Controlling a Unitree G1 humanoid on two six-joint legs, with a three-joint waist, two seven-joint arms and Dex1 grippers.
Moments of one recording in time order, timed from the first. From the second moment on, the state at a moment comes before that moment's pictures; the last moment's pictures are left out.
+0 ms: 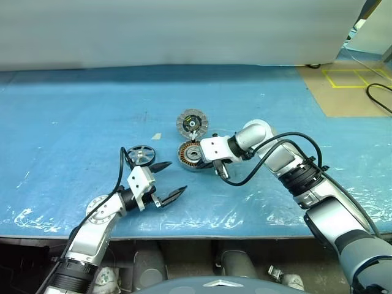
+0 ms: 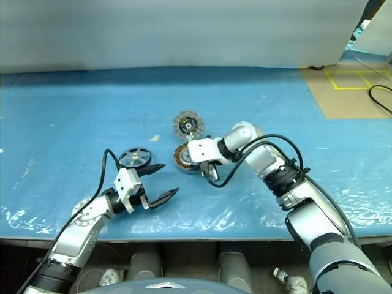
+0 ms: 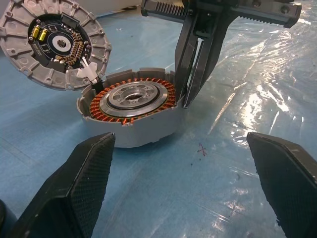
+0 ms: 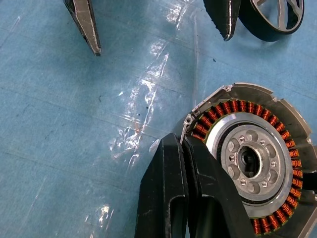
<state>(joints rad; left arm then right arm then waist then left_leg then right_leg) 0.02 0.40 -0.12 -0.08 -0.26 -0.12 -0.83 -0.81 -0.49 0.55 0.22 -0.12 0.10 1.33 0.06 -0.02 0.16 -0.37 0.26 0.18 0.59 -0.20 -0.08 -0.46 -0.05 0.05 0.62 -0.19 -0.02</state>
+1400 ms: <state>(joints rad) -0.04 0.39 -0.12 -0.05 -0.26 -0.12 -0.87 -0.45 -0.63 0.11 0.09 0.10 0.29 1.06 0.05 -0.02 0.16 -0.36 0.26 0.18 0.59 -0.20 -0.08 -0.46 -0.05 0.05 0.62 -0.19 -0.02</state>
